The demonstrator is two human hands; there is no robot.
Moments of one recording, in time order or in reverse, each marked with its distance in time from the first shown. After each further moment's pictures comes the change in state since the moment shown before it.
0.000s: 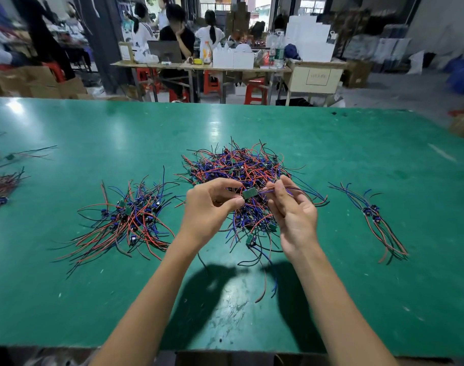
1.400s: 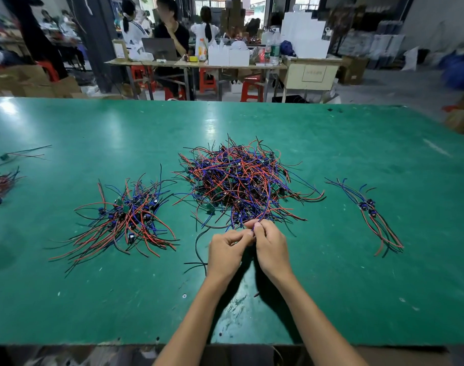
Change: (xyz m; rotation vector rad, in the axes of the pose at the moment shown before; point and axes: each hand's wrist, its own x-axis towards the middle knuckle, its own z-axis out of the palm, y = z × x) left_hand -0.060 -0.068 0.072 -0.269 0.025 -0.340; right_hand -0.005 0.076 -0.059 -1.100 -0.094 -0.199
